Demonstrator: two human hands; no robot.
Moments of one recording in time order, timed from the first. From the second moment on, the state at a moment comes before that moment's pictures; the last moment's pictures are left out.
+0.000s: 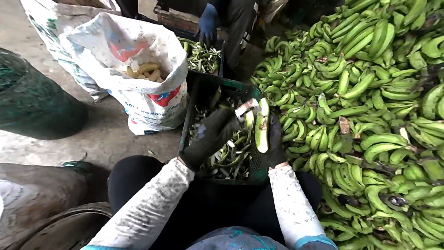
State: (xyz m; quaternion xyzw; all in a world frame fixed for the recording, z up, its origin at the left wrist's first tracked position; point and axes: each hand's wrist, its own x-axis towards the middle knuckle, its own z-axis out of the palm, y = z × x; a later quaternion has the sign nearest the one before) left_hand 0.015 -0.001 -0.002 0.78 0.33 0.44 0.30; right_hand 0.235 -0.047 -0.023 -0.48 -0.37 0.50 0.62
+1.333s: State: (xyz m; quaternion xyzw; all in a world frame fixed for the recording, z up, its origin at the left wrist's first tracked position) left_hand 0.021 0.036 -0.029 0.72 0.46 0.39 0.35; right_hand 0.236 -0.046 0.009 -0.54 -0.55 0.55 0.32
